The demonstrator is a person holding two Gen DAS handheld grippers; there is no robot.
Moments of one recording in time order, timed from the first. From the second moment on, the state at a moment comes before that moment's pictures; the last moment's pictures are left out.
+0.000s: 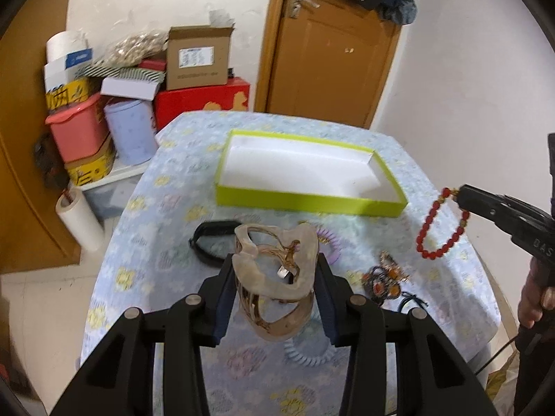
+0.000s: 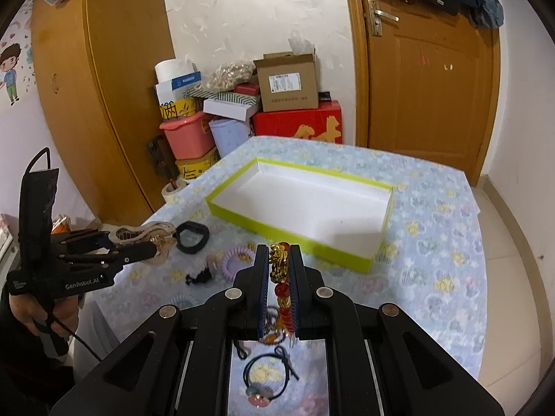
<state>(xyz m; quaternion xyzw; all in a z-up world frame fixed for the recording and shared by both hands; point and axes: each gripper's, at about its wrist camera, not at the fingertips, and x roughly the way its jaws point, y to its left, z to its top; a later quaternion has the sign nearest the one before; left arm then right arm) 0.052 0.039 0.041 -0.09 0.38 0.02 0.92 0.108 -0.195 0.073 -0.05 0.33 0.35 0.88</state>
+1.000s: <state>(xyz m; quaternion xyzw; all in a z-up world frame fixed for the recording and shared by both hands) 0.207 0.053 0.043 -0.05 0.37 -0.01 0.93 0.260 -0.166 0.059 -0.05 0.36 0.32 0.87</state>
